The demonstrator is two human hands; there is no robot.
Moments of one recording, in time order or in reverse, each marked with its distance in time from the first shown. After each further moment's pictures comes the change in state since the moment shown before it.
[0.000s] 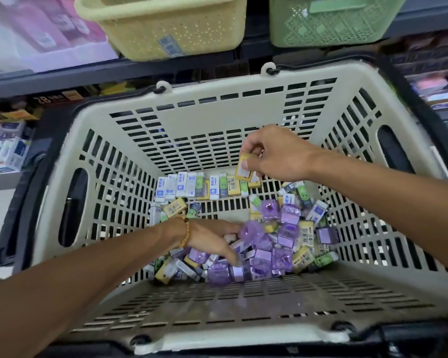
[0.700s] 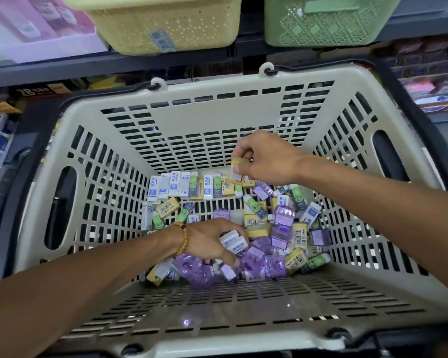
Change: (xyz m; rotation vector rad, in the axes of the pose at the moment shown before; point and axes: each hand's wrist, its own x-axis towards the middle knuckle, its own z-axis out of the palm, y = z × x) left_hand -0.002 0.015 0.002 -0.270 -0.002 0.071; right_hand 0.007 0.007 0.009 -0.034 -0.021 -0.004
